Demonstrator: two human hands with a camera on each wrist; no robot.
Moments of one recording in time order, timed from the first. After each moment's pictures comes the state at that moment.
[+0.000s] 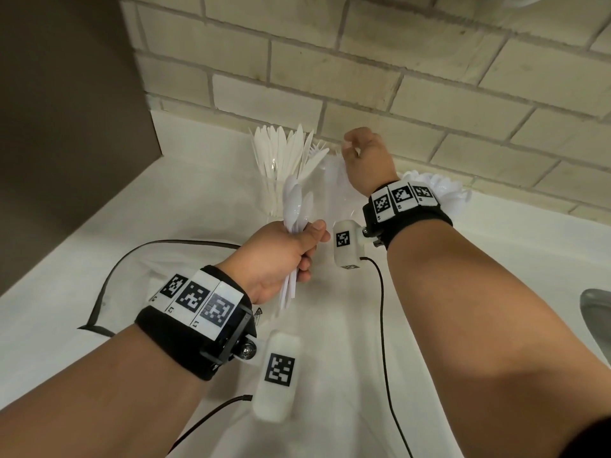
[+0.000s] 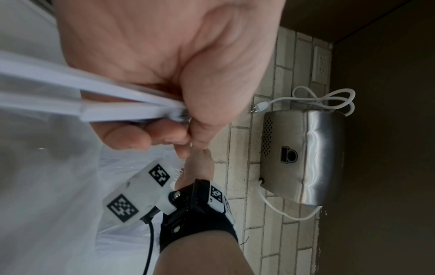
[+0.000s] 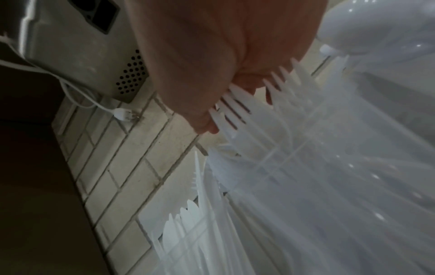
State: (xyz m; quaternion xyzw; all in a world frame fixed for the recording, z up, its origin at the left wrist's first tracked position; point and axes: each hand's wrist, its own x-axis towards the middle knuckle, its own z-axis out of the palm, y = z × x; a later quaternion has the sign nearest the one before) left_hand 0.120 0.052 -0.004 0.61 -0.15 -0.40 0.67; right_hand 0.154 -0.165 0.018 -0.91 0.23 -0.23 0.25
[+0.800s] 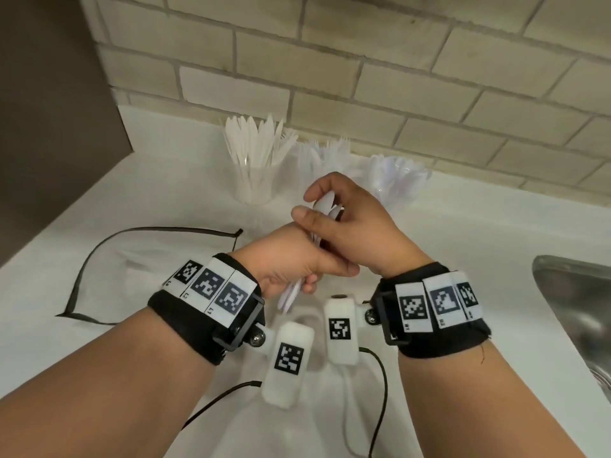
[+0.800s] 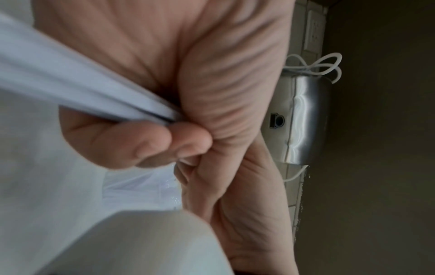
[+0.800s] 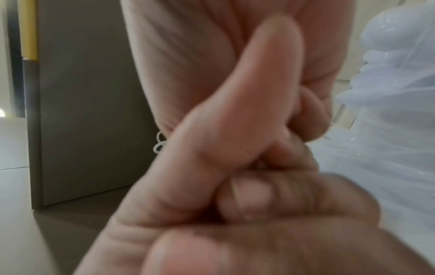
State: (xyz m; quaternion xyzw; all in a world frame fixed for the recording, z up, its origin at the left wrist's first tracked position) left_hand 0.073 0.040 0.013 0.62 -0.30 -0.48 0.54; right_hand 0.007 -0.061 0.047 -0.89 0.15 -0.14 0.41
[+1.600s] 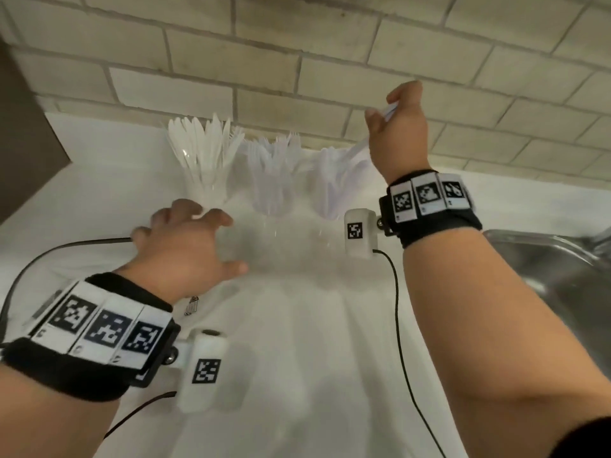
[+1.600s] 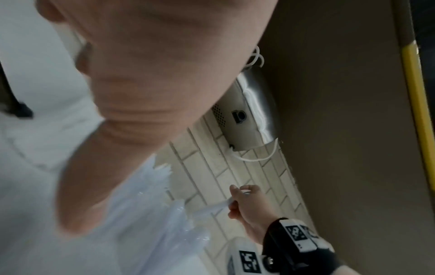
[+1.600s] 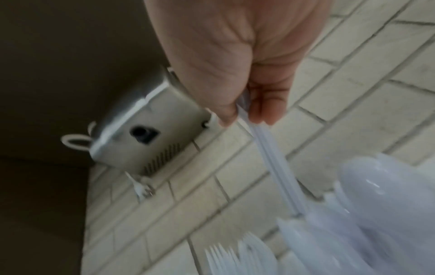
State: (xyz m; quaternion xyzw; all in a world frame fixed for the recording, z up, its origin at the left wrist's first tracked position) left_hand 0.101 0.076 0.011 0.93 -0.34 -0.08 0.09; right_hand 0.011 -0.194 0.082 -0.80 0.30 -0.45 0.25
